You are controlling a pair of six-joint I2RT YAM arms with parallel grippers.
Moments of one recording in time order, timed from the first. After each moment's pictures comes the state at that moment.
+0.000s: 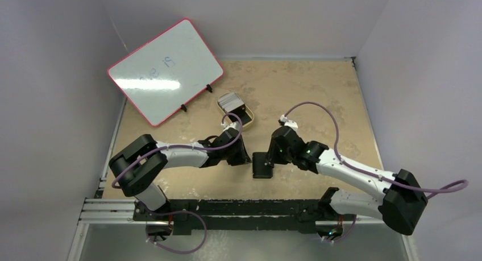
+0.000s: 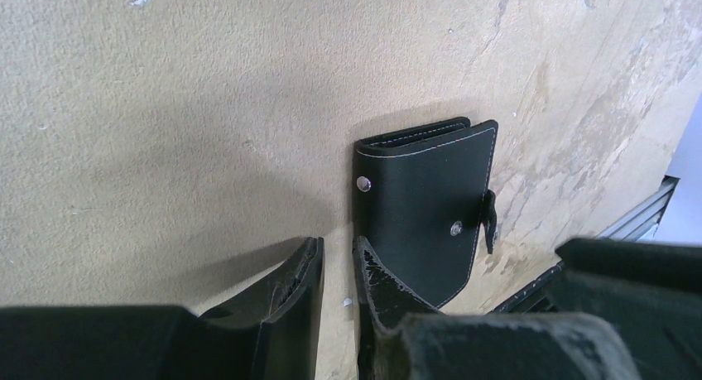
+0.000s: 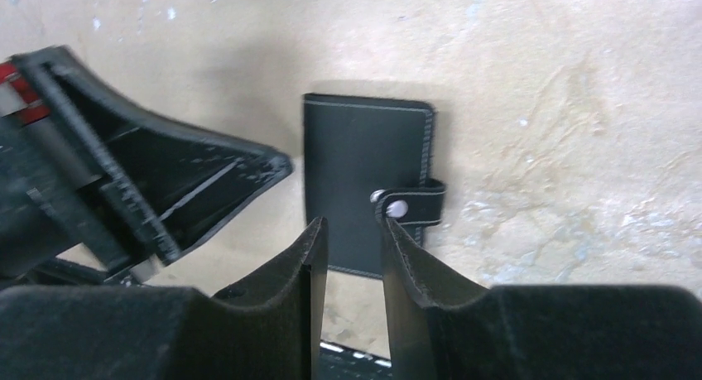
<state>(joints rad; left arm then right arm) -0.91 1.61 0.70 0.06 0.03 -1.04 0.88 1.14 0.71 -0.50 0.23 0.89</state>
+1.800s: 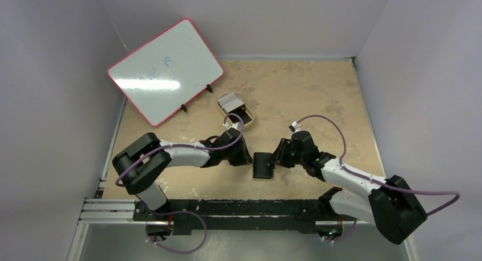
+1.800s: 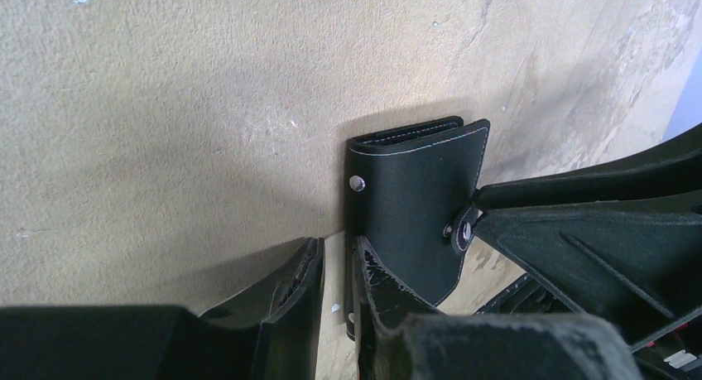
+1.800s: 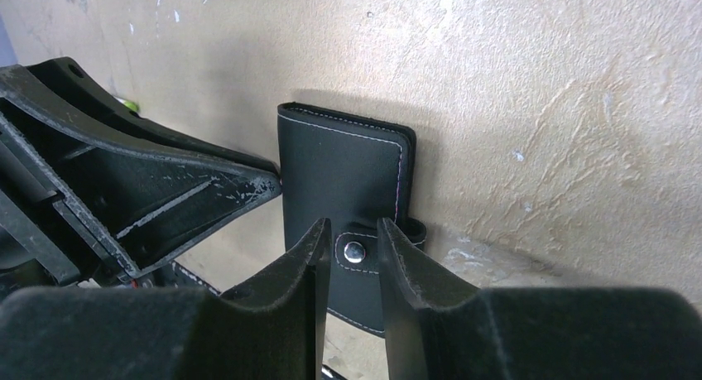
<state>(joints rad) -0.91 1.64 0.70 0.11 0.07 -1.04 0.57 1.09 0.35 -0.04 -0.18 0.86</state>
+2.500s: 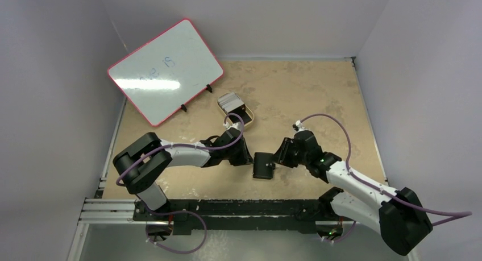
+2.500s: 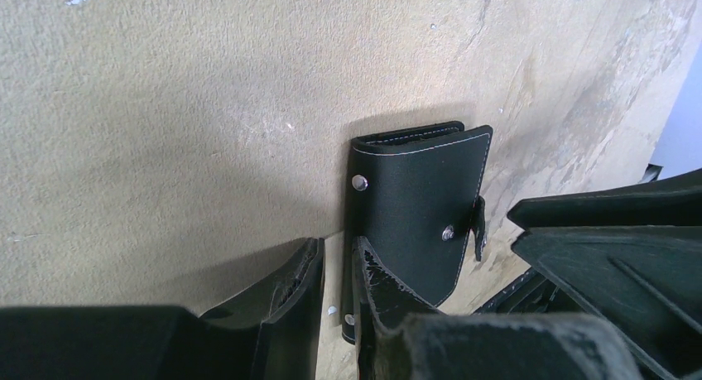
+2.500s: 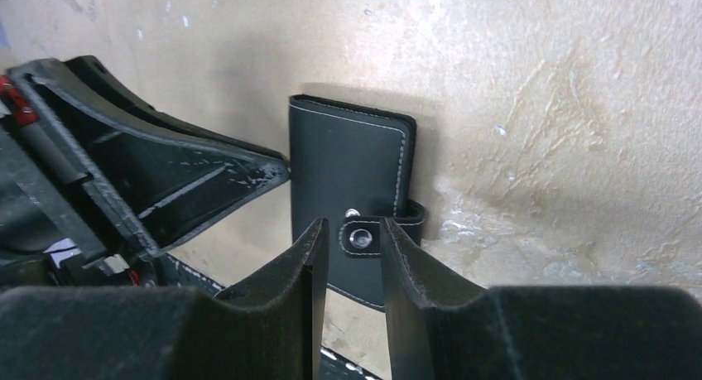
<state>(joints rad) -0.91 1.65 0.71 0.11 0.07 -1.05 0.57 0.98 0.39 -0.18 -0.13 0.85</state>
